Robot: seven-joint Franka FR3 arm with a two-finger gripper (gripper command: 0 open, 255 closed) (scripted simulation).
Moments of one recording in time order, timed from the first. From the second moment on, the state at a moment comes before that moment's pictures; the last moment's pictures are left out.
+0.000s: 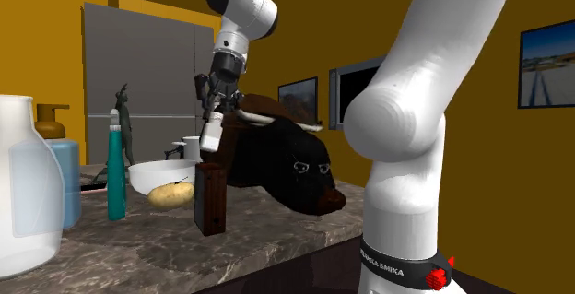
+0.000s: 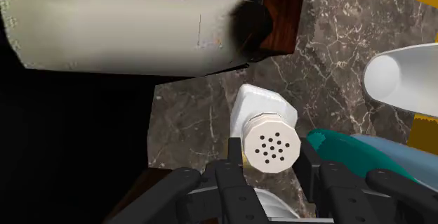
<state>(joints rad) 0.19 -0.38 -0.02 -2.29 0.33 1.84 -0.02</state>
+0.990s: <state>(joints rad) 0.26 0.17 0.06 -1.68 0.32 1.86 0.15</state>
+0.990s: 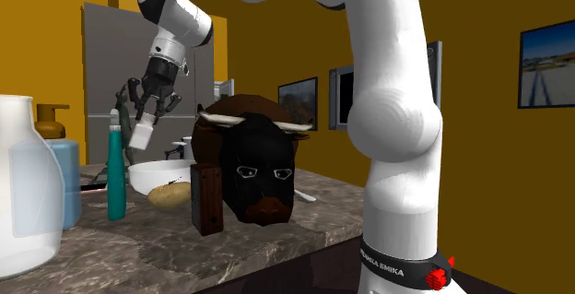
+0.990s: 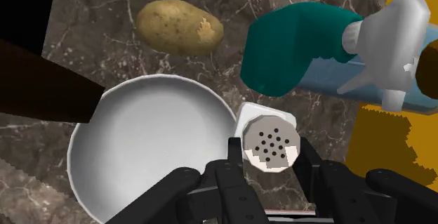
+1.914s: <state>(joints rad) 0.32 0.58 0.08 -1.16 0.28 1.77 0.26</state>
